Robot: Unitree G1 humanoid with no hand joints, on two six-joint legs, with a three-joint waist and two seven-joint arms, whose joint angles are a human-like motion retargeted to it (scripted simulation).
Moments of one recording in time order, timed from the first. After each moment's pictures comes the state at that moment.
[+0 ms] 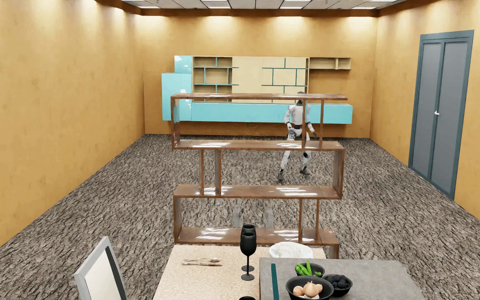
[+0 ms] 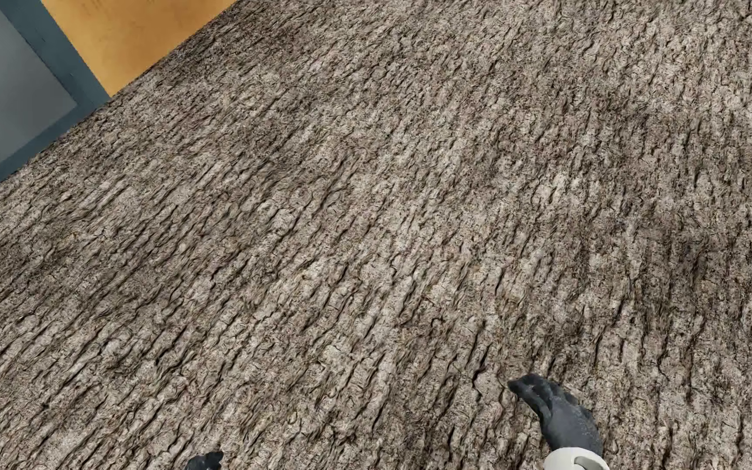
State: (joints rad) body -0.33 -0.45 0.03 0.18 -0.42 0.02 0.11 -0.23 0.03 0.61 0.51 0.22 0.29 -0.48 -0.10 0.07 -0.18 -0.11 0.21 0.12 -0.01 0.61 0.11 0.75 -0.89 0.13 0.17 0.09 -0.05
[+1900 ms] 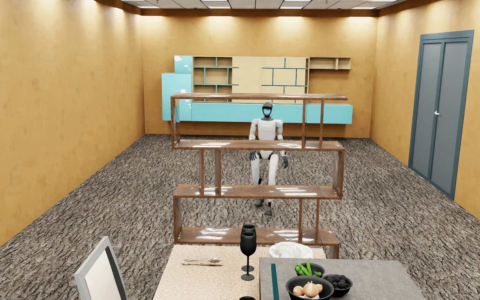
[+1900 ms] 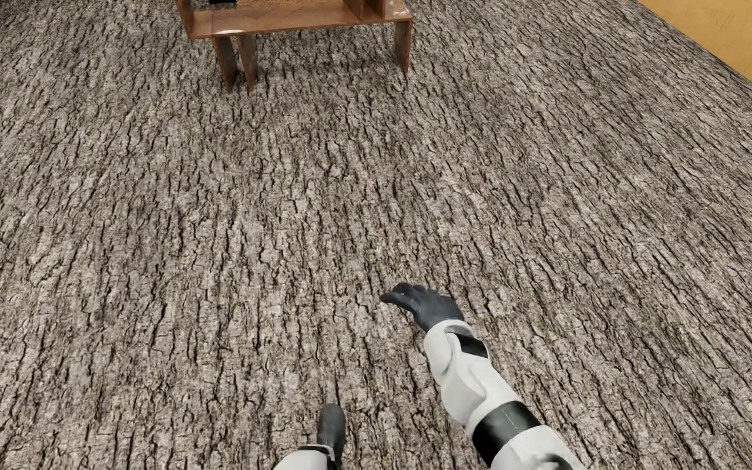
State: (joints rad) body -0.66 0.00 0.12 0.10 0.04 0.03 0.05 -0.08 -0.01 0.34 0.42 0.35 -0.38 -0.13 -0.49 -0.06 -0.15 -0.09 0.00 0.38 0.47 0.71 0.59 0.75 -0.68 0.18 0.23 0.02 -0.05
